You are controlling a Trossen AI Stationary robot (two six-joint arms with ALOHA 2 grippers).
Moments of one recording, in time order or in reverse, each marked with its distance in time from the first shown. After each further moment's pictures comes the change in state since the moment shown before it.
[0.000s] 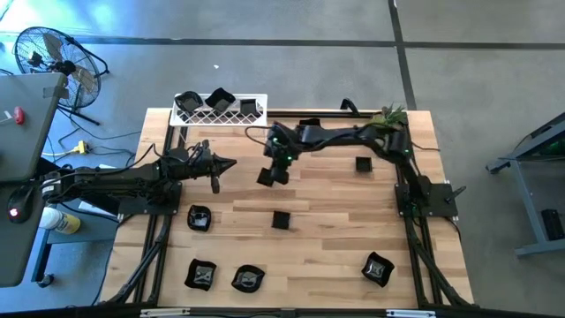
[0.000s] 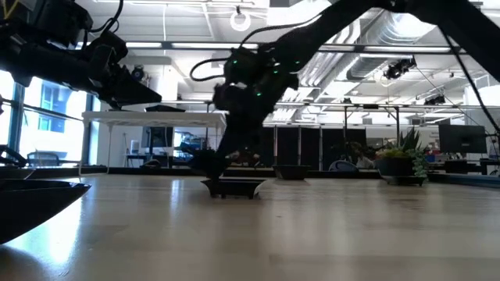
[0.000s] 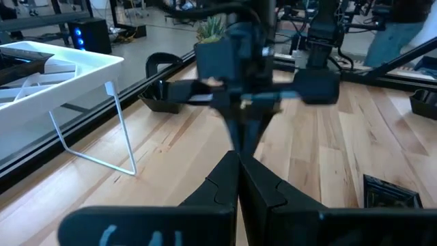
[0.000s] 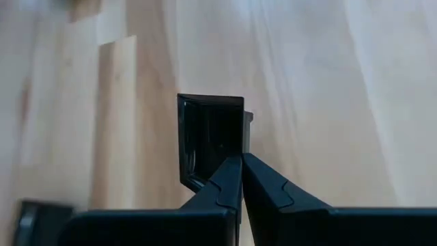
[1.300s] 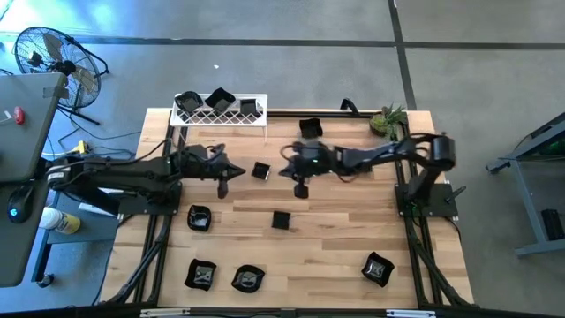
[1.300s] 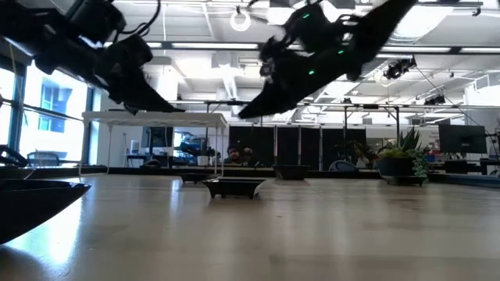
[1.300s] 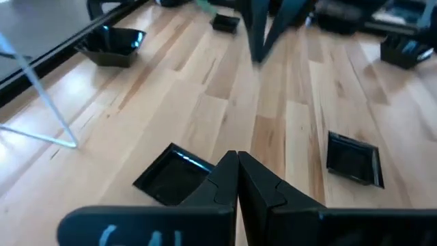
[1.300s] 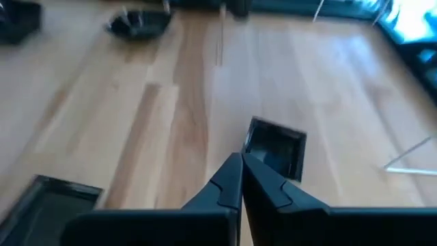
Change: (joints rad) left arm -0.047 0.259 0.184 -0.160 0.099 -0.013; right arm 0.125 -0.438 -0.684 0.733 0.237 -0.132
